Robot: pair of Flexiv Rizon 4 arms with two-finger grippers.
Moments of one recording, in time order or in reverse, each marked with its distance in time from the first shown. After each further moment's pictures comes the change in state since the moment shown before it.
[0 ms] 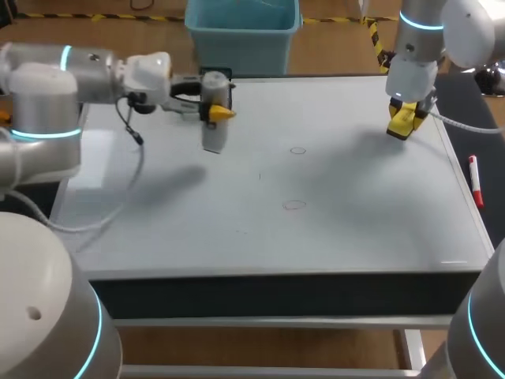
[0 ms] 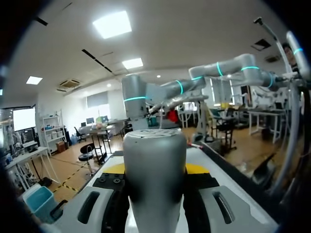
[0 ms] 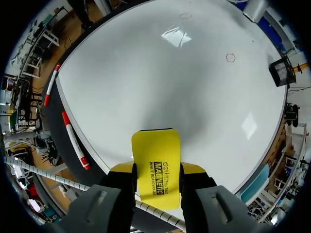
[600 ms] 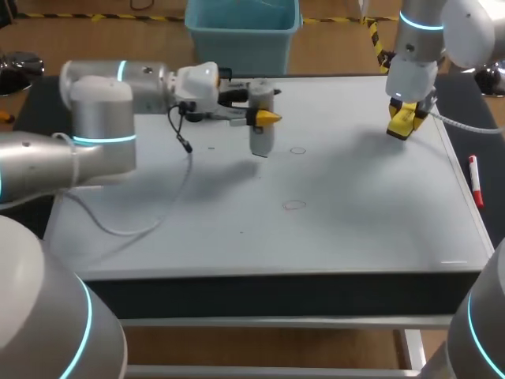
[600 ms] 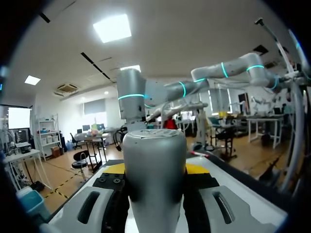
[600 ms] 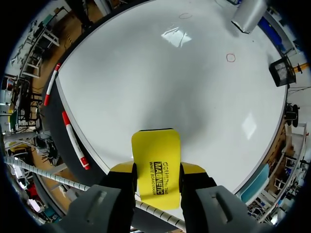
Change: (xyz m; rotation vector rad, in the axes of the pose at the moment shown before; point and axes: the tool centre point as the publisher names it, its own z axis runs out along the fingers) left arm -0.015 0.018 0.087 0.091 0.022 -0.011; right arm 0.000 0.000 0.000 0.000 0.000 0.000
